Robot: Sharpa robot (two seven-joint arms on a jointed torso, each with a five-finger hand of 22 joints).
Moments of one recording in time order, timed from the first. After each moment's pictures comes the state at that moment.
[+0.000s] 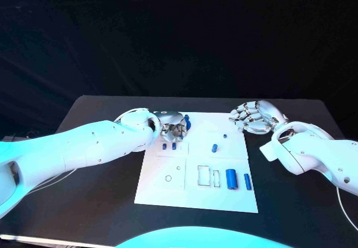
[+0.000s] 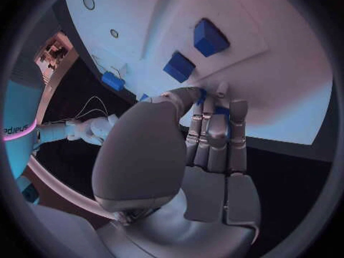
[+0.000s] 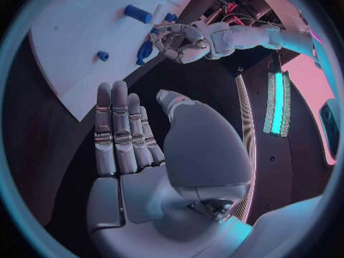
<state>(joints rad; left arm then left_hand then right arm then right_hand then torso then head) 1.11 -0.66 -0.01 1.28 -1.52 -0.11 0.01 1.54 -0.23 0.57 0.16 0.27 0.93 0.14 0.40 0.35 0.99 0.07 0.56 0.19 1.25 0.01 1.38 0.95 0.17 0.94 0.12 1.19 0.88 1.19 -0.86 -0.09 1.56 -0.84 -0.54 0.00 1.33 -0.19 0.38 0.28 0.27 0.74 0.20 0.42 0.38 0.93 0.13 0.59 0.39 1.22 0.06 0.35 0.66 0.17 1.08 0.17 0.17 0.65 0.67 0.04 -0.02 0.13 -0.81</state>
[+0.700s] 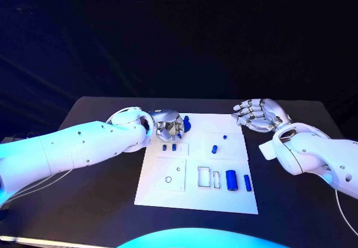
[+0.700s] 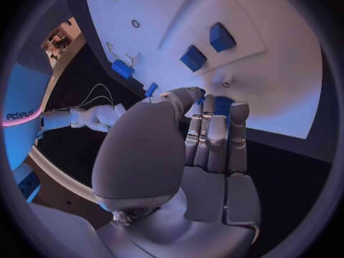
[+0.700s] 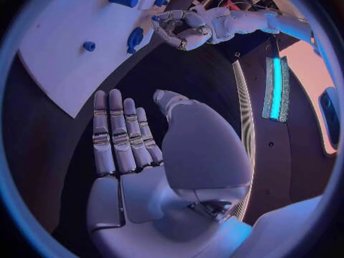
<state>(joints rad) 1.11 -0.74 0.02 1.37 -1.45 -0.12 0.01 1.52 -0.23 0.58 0.14 0.27 0.94 0.14 0.39 0.36 1.02 0.07 0.53 0.18 1.28 0.01 1.40 0.98 0.17 0.96 0.12 1.22 0.92 1.19 -0.87 -0.10 1.56 -0.70 -0.61 0.10 1.36 -0.19 0.41 0.26 0.27 0.70 0.19 0.46 0.36 0.87 0.17 0.46 0.17 1.08 0.12 0.16 0.55 0.17 0.97 0.23 0.07 0.50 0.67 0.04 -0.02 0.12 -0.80</state>
